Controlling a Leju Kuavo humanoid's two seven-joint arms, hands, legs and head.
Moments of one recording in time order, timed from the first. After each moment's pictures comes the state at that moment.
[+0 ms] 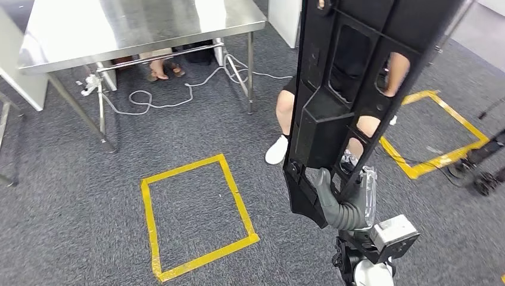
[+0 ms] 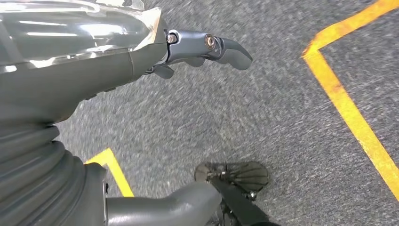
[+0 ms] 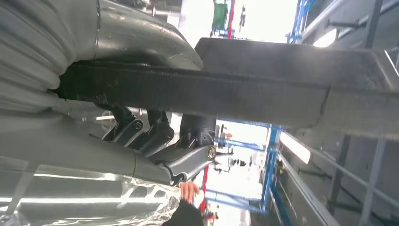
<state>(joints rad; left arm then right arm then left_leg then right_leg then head) -0.03 -0.12 0.86 -0.24 -0.88 0.13 -0.48 0.04 0.06 0.21 -1.95 0.13 -0.05 -0.41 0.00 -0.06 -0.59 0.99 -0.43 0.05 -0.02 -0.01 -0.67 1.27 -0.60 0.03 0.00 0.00</state>
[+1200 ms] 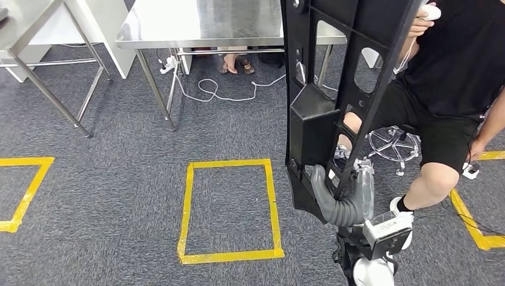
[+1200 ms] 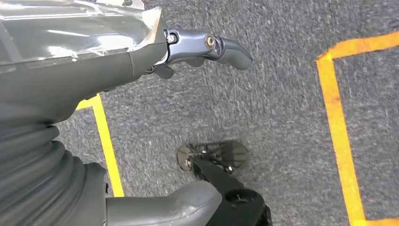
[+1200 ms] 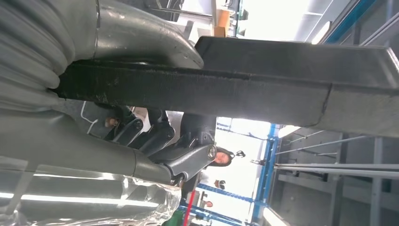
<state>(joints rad) -0.05 -0.15 0.86 -0.26 -0.87 0.07 -0.51 0.02 0.05 0.22 -1.97 0.21 -0.05 -0.37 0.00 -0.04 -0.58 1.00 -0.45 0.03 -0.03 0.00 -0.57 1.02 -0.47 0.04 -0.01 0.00</state>
